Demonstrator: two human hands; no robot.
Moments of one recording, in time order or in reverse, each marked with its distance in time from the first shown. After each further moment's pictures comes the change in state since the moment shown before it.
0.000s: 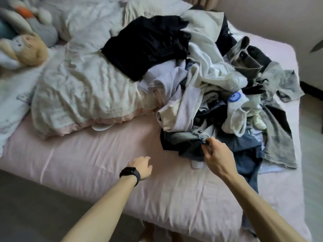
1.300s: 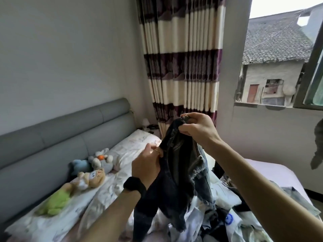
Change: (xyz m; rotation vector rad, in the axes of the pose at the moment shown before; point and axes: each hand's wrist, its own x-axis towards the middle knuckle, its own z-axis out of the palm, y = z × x) left_hand -0.323 0.172 -0.334 0.022 1.589 0.385; right_hand -0.010 -0.264 -0.436 1.035 0.123 -0.560
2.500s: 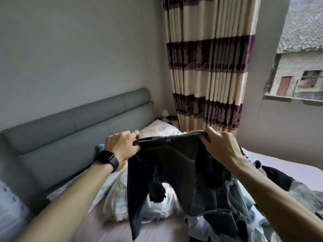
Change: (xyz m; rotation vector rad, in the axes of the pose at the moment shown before) left_hand 0.015 -0.122 -0.103 0.508 -0.321 -0.111; right_hand -0.029 0.062 0.019 -1.085 0.084 -0.471
